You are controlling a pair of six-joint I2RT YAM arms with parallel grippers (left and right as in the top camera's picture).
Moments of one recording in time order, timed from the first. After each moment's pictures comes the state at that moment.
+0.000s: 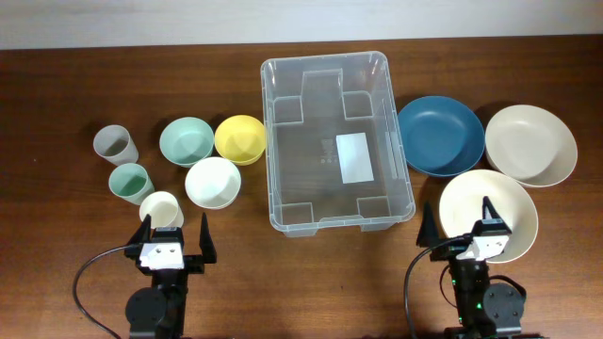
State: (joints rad) left arm -0.03 0.04 0.02 -0.08 -0.06 0.05; right arm 0.01 0.01 0.01 0.04 -0.01 0.02
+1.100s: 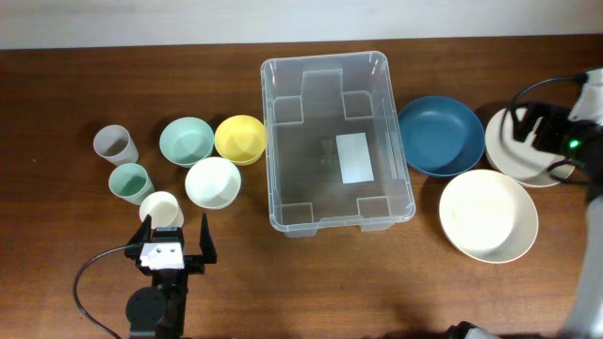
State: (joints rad) left arm -0.03 0.04 0.02 -0.08 -0.06 0.05; right arm -0.53 1.41 1.38 -0.73 -0.44 -0.11
